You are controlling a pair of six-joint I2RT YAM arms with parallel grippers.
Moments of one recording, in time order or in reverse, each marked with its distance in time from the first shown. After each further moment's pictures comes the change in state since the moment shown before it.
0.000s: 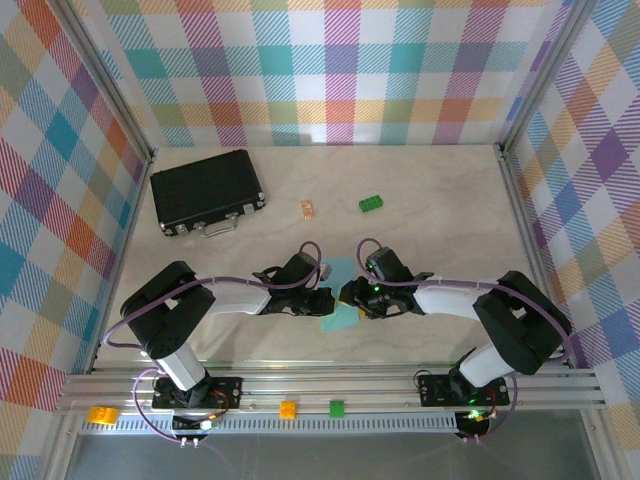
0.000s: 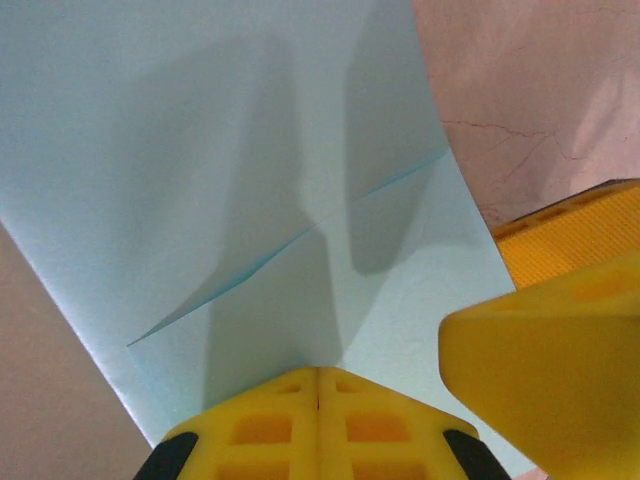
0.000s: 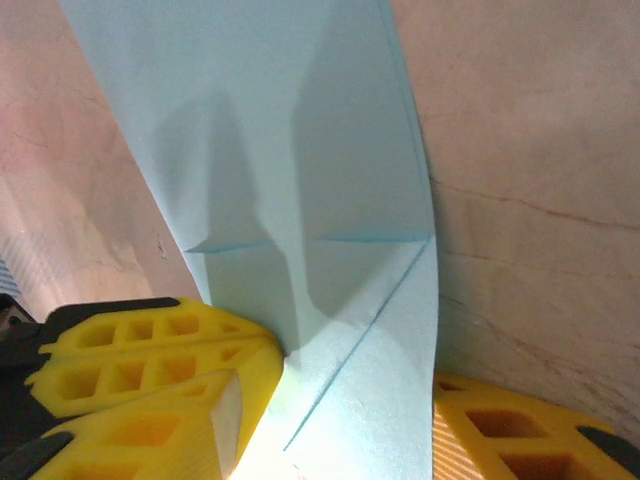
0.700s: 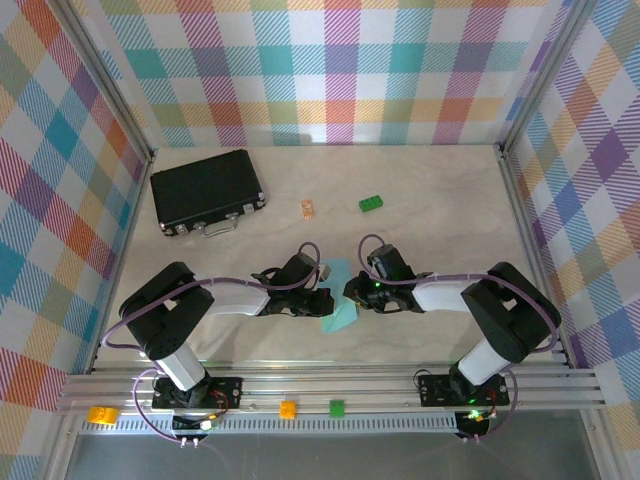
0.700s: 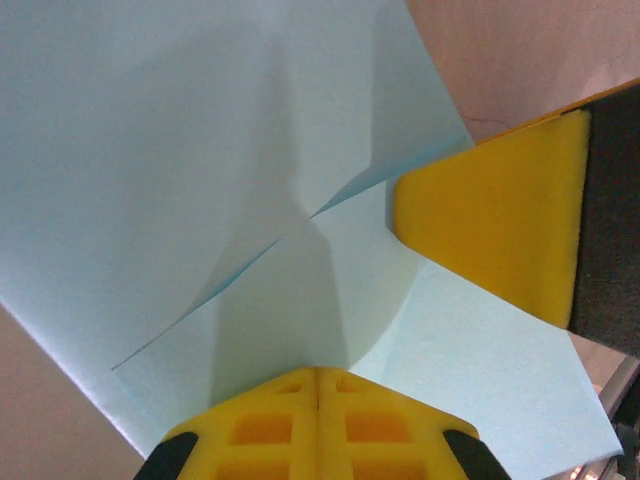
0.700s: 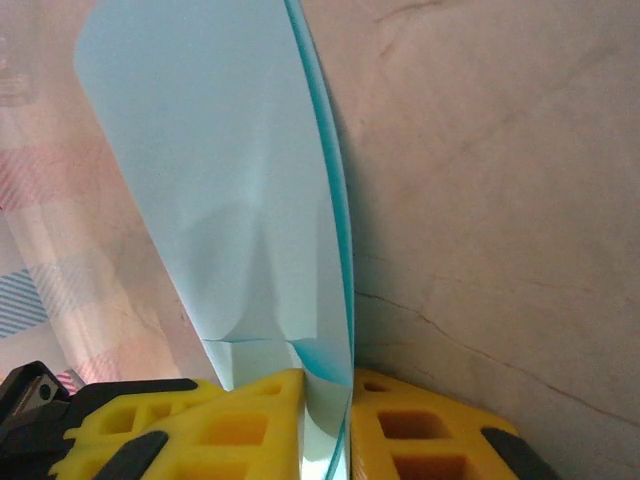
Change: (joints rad) left arm 0.000 -0.009 -0.013 0.012 0.002 -0.007; right arm -0.036 0.073 -0.022 0.174 -0.009 -0.020
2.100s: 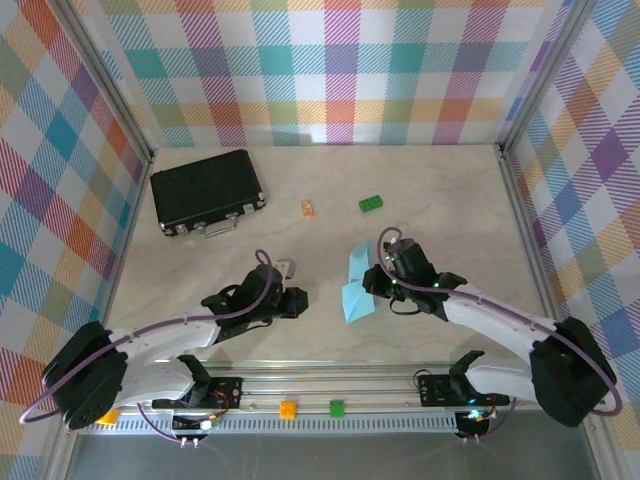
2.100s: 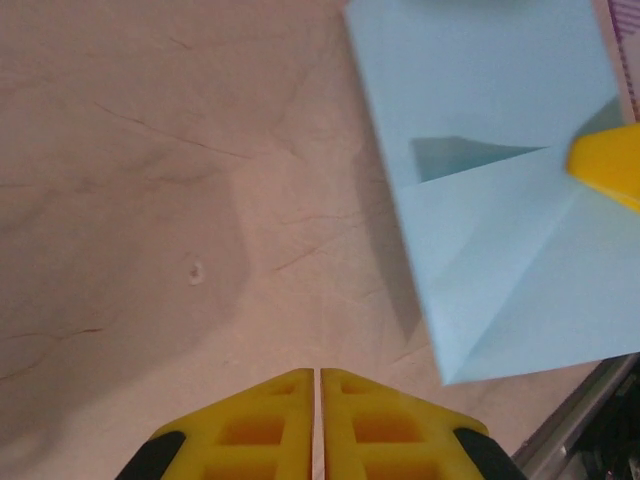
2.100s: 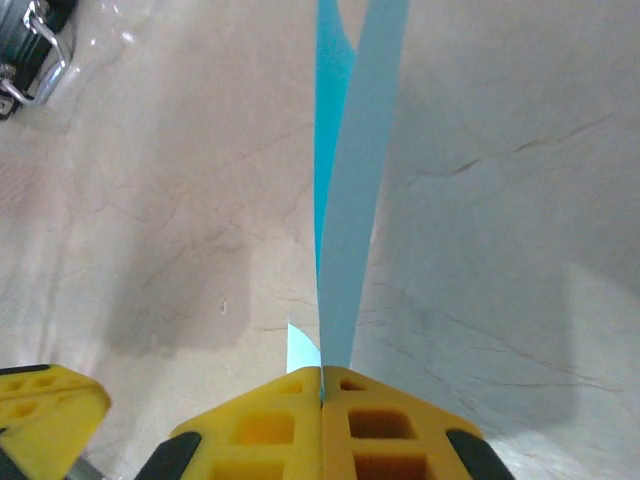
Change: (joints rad) left arm 0.013 -0.549 -0.245 -0.071 -0.261 -0.056; right arm 0.003 -0.426 0.042 -0.394 0.263 -0.265
